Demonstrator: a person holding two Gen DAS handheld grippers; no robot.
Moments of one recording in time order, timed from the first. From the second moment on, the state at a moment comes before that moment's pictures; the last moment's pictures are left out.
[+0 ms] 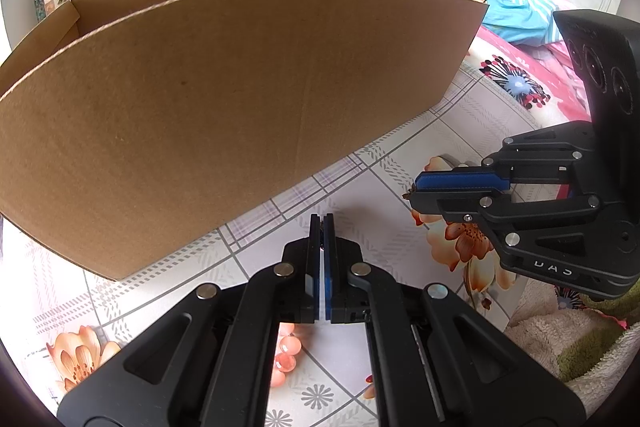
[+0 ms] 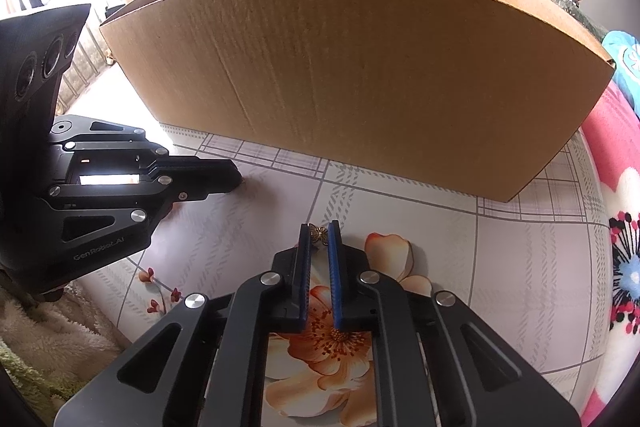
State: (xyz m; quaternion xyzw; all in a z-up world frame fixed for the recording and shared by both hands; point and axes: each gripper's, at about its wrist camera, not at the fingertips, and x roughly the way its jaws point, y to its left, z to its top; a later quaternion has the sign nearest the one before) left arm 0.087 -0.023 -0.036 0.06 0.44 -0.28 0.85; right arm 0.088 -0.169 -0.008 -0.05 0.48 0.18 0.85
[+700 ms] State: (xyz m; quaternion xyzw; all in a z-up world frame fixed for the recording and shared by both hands) left arm 0.080 -0.015 -0.017 0.04 0.43 -0.30 0.85; right arm 0.060 -0.187 0.019 -0.03 0.45 0.17 0.87
